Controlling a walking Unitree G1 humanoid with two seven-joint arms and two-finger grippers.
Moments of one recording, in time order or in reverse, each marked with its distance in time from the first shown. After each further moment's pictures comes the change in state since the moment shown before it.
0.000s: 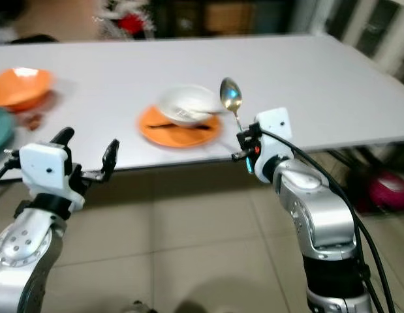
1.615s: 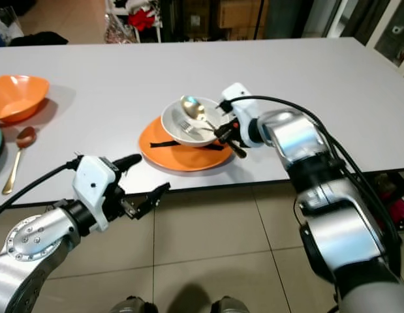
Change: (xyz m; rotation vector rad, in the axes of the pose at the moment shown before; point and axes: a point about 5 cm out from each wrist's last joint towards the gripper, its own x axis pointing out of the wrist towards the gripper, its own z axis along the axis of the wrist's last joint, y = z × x) left arm -0.006 -0.042 -0.004 -0.035 0.170 -0.613; right arm 0.082 -0.014 0.031 -0.260 0.370 0.410
